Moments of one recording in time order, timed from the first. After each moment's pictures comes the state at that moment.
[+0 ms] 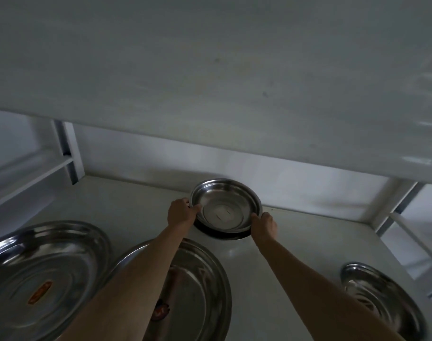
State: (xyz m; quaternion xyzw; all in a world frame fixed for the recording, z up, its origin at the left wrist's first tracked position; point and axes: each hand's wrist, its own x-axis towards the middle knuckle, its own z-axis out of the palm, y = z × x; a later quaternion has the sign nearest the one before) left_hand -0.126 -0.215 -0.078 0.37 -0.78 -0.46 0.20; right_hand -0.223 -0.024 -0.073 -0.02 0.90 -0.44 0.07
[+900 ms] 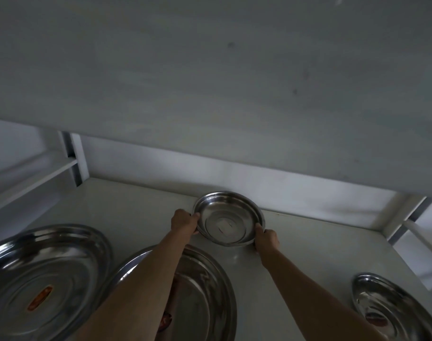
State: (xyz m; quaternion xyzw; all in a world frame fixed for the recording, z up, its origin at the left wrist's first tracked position) left_hand -0.140 -0.221 -0.099 0.44 -0.64 -0.61 0.17; right_hand -0.245 -0.029 -0.120 0.03 0.87 -0.48 0.13
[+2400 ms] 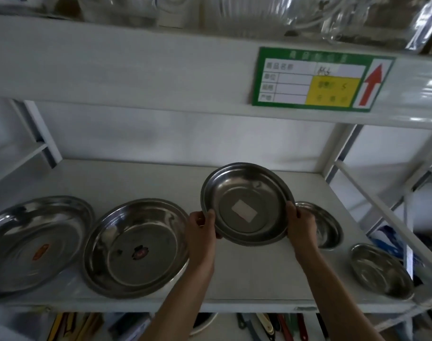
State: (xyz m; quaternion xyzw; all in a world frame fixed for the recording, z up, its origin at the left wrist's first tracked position) left_hand -0.008 0.031 -0.035 0.31 -0.58 -0.70 0.28; right_hand -0.134 0.200 -0.041 -0.01 0.84 -0.54 -0.04
